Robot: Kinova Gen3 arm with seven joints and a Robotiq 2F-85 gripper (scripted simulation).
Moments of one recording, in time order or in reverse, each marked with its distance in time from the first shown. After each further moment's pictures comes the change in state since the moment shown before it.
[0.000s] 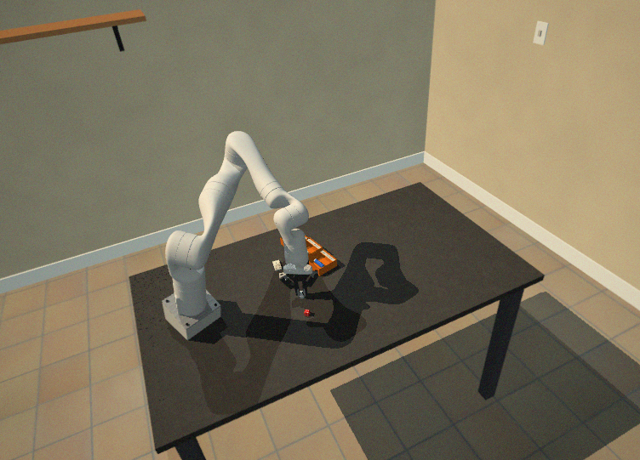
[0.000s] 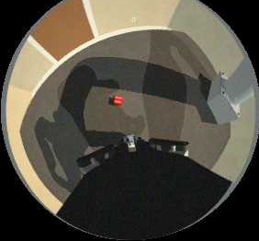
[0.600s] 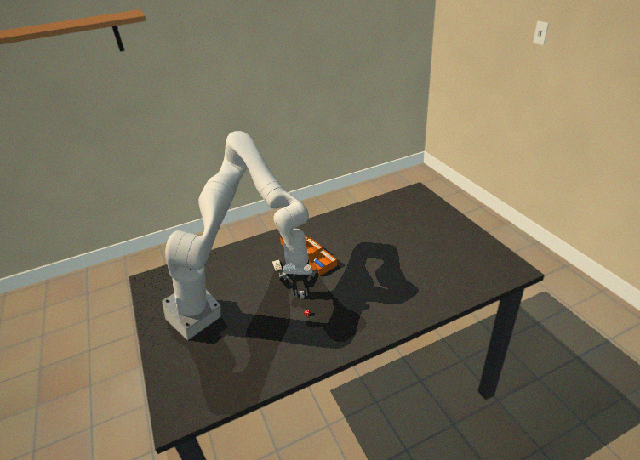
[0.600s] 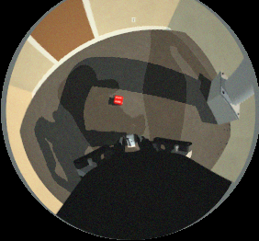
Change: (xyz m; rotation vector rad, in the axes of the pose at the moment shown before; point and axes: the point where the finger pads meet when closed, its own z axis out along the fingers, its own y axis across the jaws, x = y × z) arm 0.000 0.000 0.000 0.000 0.000 0.000
